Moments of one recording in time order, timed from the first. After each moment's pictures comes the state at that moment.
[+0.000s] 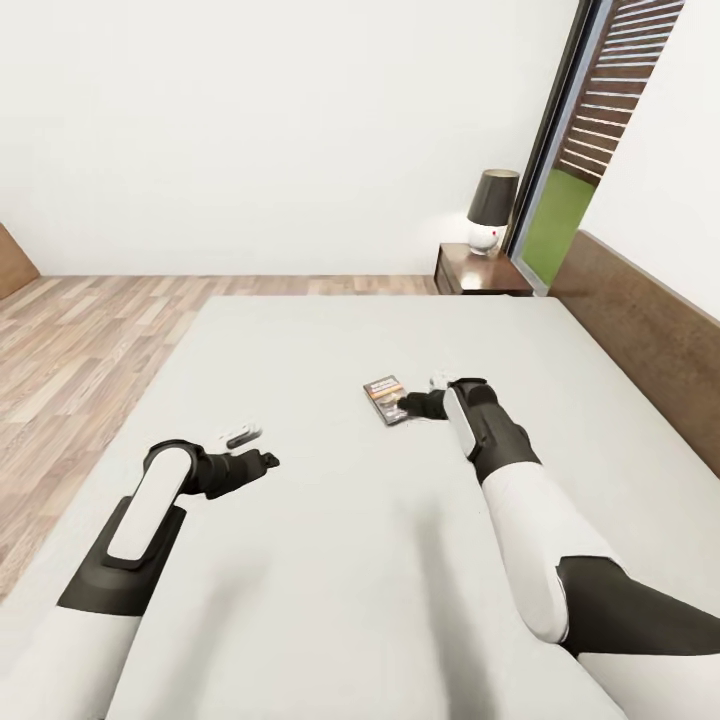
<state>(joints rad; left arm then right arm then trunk) -0.66 0.11 -0.14 -1.46 1.25 0.99 0.93 -1.11 0.17 -0.09 -0.73 -0.03 0.80 0.00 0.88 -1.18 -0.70</state>
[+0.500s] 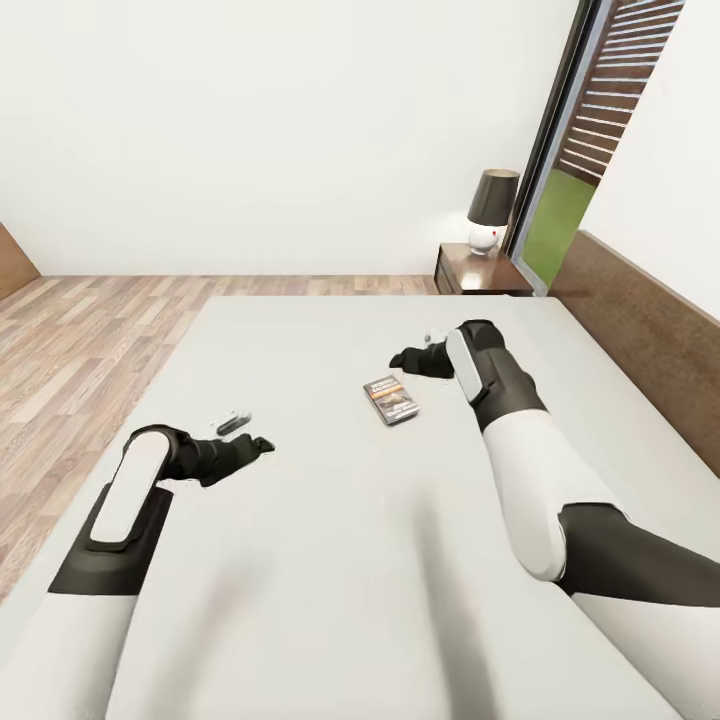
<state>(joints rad) -0.70 0.10 -0.05 -1.46 1.34 1.04 0.95 -1.29 0.17 -0.09 -0.73 -0.12 0.98 -0.02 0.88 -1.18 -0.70</state>
